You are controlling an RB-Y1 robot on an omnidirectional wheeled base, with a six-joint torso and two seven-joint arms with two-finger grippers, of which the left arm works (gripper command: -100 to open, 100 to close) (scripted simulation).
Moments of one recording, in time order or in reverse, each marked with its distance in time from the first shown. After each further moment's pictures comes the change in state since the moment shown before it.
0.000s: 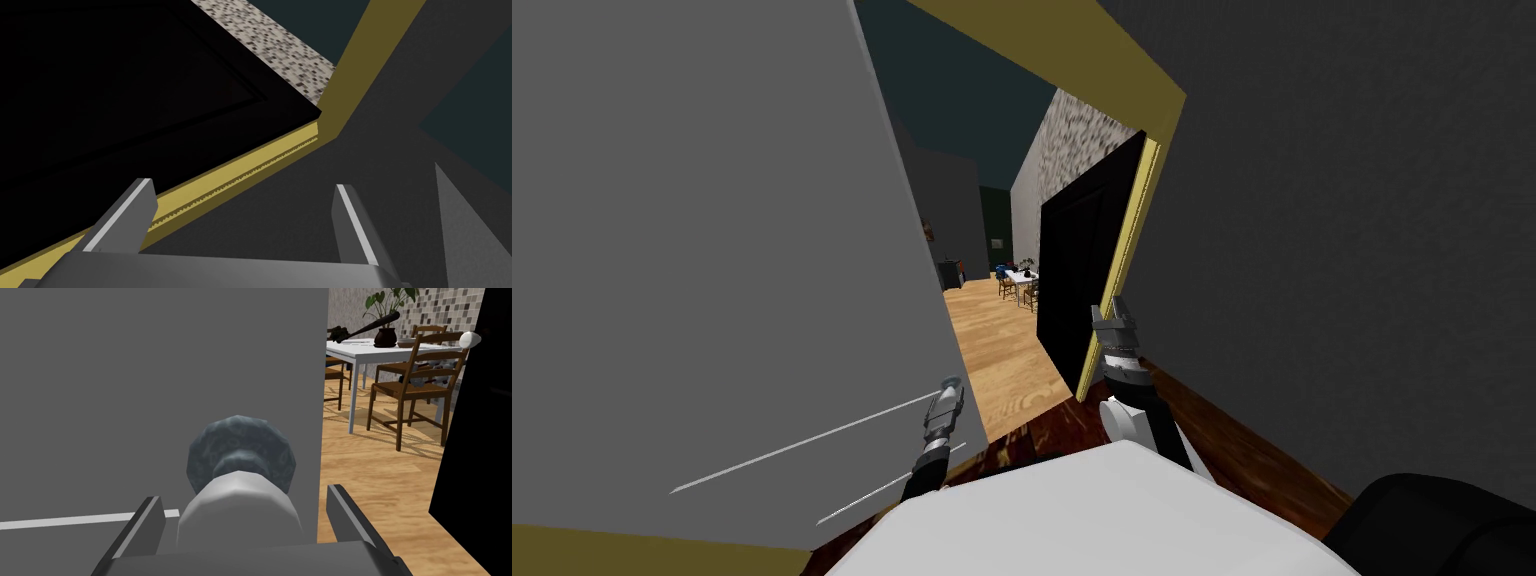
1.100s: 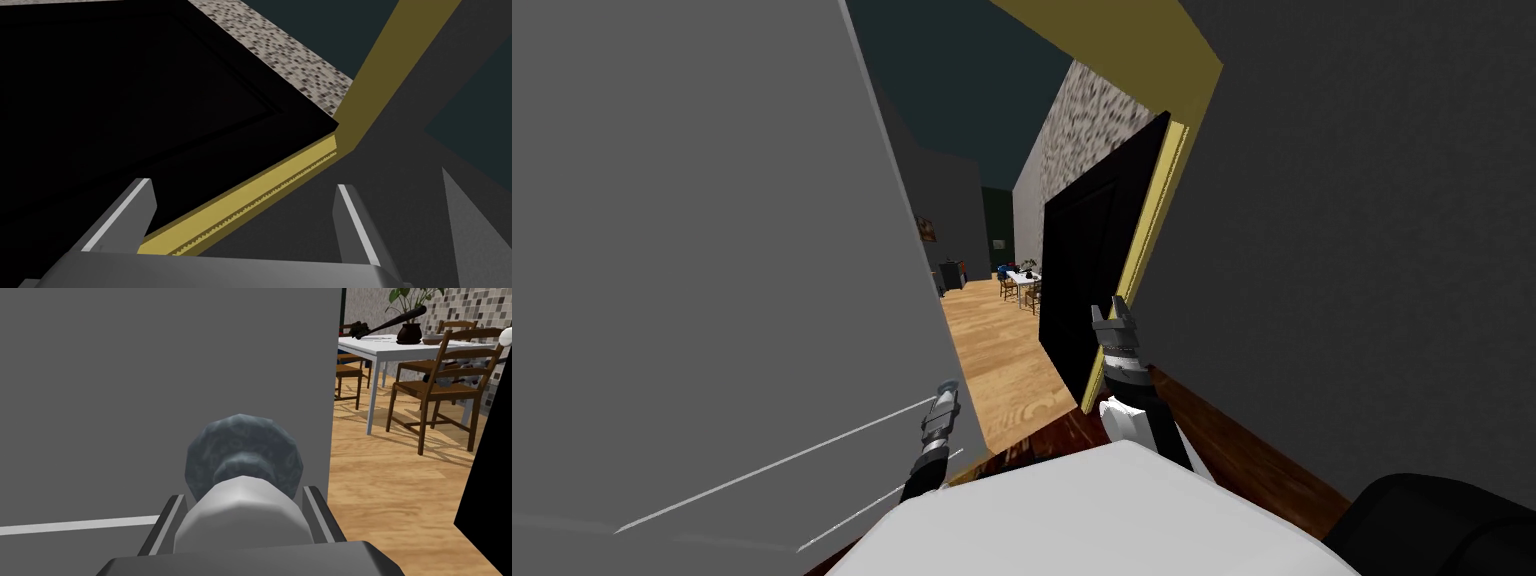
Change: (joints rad) arm -0.010 -0.017 0.032 0.030 0.015 0.000 -0.015
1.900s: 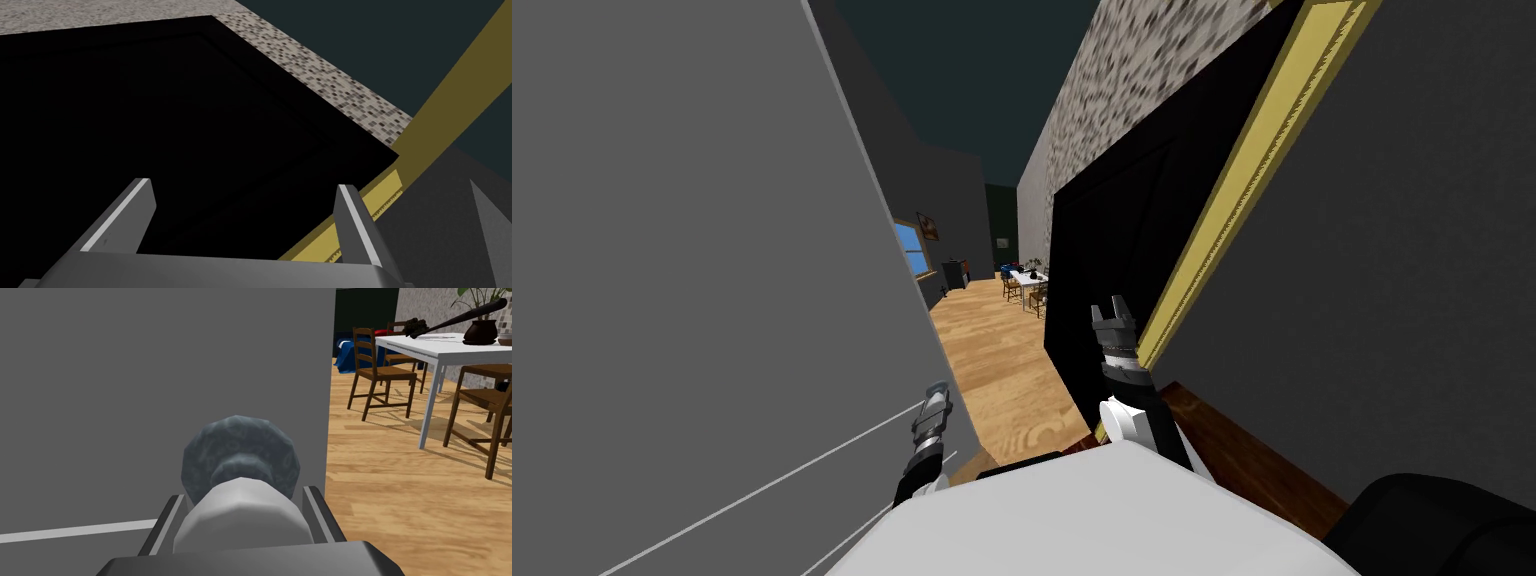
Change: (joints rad) arm -0.030 -0.021 0.089 0.039 0.038 -0.014 -0.030
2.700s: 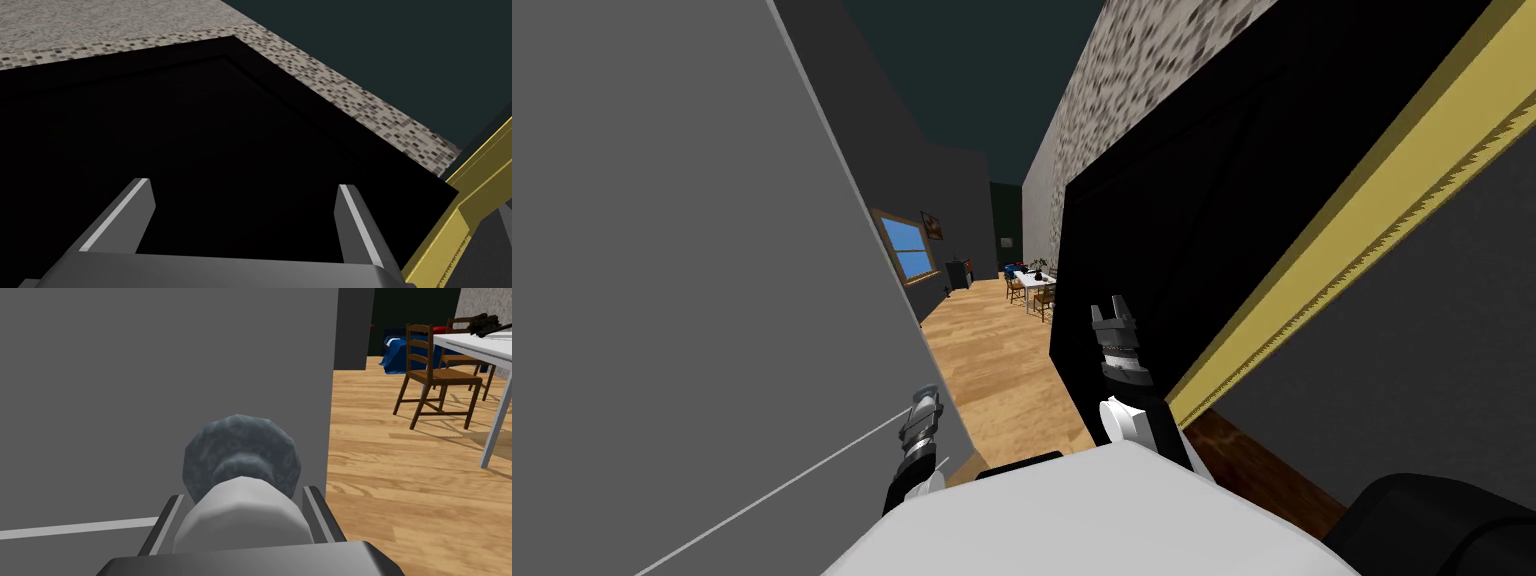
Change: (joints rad) arm -0.003 -0.014 0.088 0.000 0.040 0.008 -0.035
